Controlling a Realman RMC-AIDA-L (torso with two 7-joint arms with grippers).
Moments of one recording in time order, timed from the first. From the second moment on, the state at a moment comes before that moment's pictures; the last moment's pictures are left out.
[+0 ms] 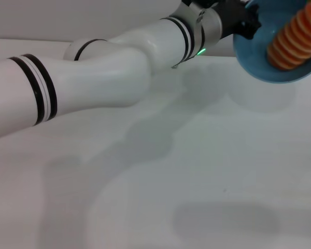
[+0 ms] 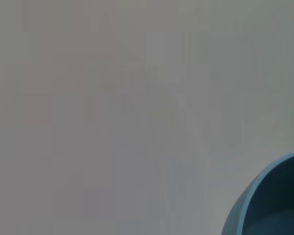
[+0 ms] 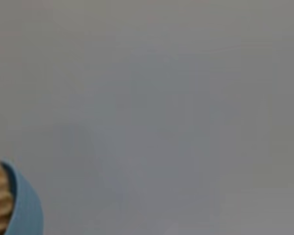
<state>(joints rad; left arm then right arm) -0.93 -2.08 2.19 0.75 2.02 -0.08 -2.63 0.16 2.07 -0.37 -0.30 -1.24 -1.40 0.78</state>
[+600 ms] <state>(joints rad) -0.95 -2.08 2.22 0.72 2.01 -0.12 -2.64 0.18 2.07 -0.35 -0.27 -1.23 -1.44 0.77</state>
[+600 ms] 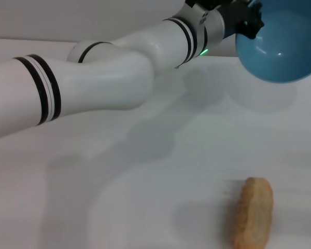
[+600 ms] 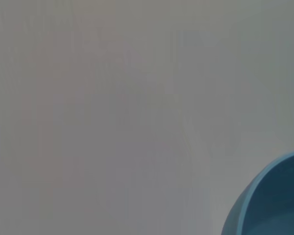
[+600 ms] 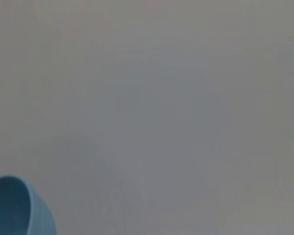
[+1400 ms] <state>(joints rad) -0.98 -2.06 1.77 0.57 2.01 0.34 -2.65 0.29 2.07 -0.43 -0.66 -1.90 -1.37 1.67</state>
